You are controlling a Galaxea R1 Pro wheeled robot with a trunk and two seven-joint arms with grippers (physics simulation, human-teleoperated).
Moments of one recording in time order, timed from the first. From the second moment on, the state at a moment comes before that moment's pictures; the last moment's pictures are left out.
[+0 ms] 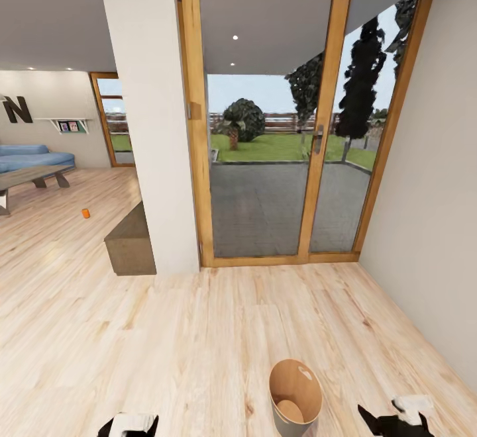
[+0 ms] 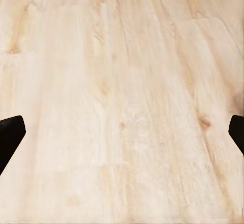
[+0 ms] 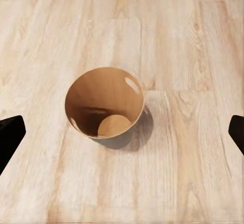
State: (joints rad) left arm 0.06 0.06 0.01 -1.04 0.01 -0.03 -0.07; right arm 0.05 -0.21 -0.29 -1.17 -0.01 0.20 0.51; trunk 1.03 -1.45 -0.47
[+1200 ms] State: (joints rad) left arm -0.20 0.15 0.09 -0.93 0.09 0.38 -0.37; right arm -0.95 -0.19 -0.02 -0.43 0.19 1.04 0.29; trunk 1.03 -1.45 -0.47
